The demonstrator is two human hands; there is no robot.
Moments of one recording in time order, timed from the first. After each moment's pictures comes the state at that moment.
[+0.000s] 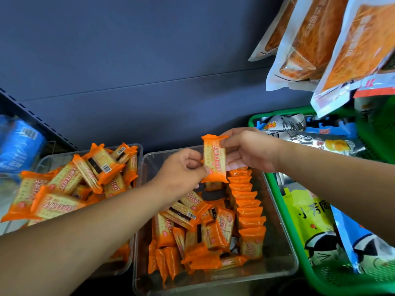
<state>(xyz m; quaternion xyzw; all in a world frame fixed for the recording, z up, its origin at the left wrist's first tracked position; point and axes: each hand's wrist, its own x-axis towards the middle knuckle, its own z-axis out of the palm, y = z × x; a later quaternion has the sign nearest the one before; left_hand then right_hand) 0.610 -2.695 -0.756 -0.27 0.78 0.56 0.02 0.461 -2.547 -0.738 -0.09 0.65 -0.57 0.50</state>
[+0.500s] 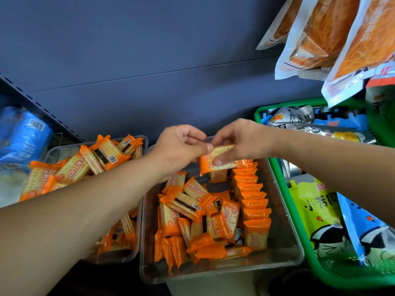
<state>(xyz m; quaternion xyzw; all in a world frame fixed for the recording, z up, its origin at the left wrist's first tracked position) 0.595 -2.721 -0.742 -0.25 0.78 0.57 -0.04 0.467 -2.558 -0.726 -0.41 0.81 -0.26 0.33</state>
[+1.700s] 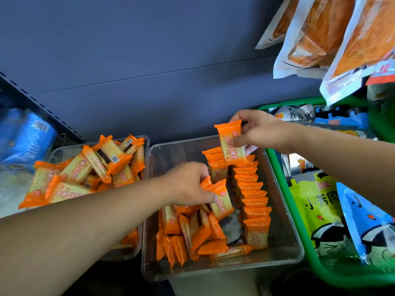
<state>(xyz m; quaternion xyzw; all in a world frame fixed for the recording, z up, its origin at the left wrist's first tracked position) 0.622 -2.701 -0.763 -0.13 0.93 0.25 0.22 0.450 -2.538 -0.729 -0.26 0.78 -0.42 0.38</state>
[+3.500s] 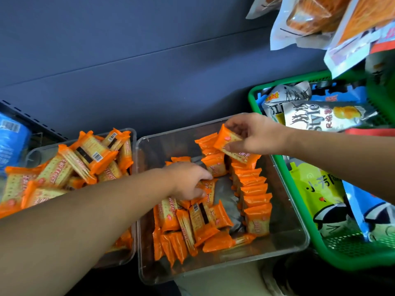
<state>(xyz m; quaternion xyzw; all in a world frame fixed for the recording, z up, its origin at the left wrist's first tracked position) 0.597 -2.728 -0.829 0.11 0.93 0.07 0.35 0.460 -2.525 -0.779 -0.33 0.82 -0.37 0.30</state>
